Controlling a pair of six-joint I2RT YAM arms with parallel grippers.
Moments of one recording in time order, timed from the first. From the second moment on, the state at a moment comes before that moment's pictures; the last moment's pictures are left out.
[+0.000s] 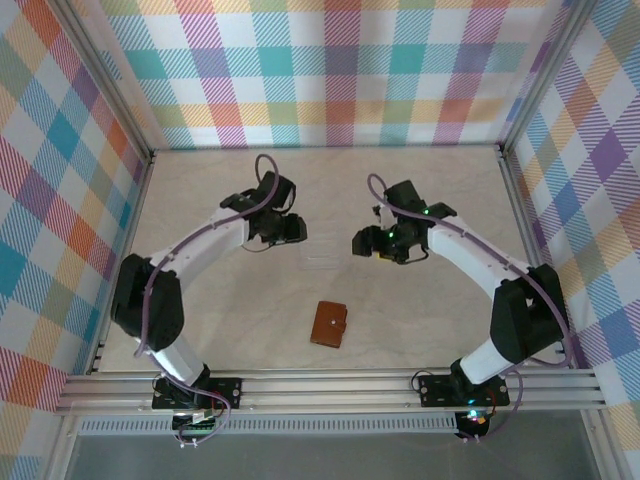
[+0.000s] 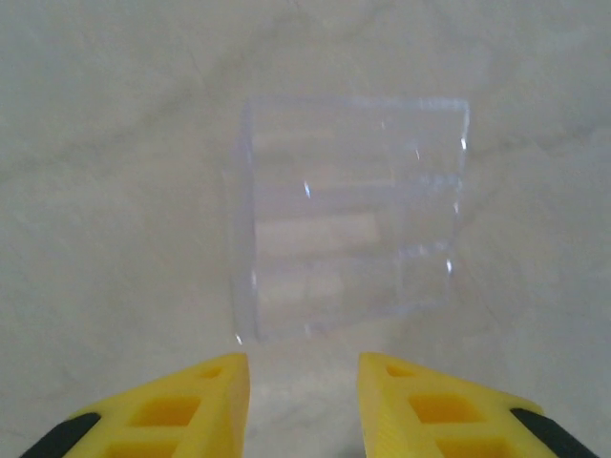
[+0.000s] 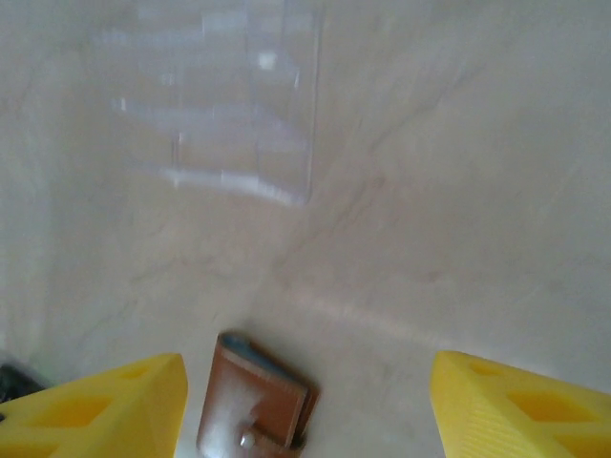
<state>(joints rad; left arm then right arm) -0.52 1.64 1.29 -0.70 0.13 -0.58 0.48 1.54 1.15 -0.76 -0.38 0.50</state>
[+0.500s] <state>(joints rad) -0.60 1.46 0.75 -0.34 0.50 -0.79 0.72 1.52 0.88 -0.62 -0.56 0.80</state>
